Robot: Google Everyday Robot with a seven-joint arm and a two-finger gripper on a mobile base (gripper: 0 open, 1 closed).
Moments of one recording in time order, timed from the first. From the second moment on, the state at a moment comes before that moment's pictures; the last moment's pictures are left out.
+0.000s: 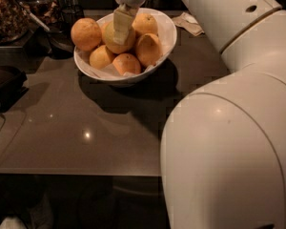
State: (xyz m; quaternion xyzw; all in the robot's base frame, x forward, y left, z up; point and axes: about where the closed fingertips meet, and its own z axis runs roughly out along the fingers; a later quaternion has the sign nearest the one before) arm 0.686 0.038 0.971 -0.60 0.77 0.00 0.19
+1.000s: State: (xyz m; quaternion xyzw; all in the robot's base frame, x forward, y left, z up) arm 0.693 0.053 0.955 -0.63 0.76 0.00 0.17
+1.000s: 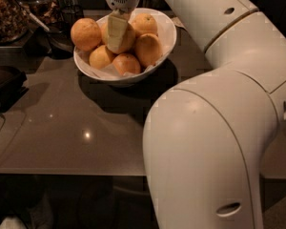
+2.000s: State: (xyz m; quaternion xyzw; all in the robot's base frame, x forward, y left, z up) arm 0.697 0.056 0.946 -0.63 0.76 0.00 0.16
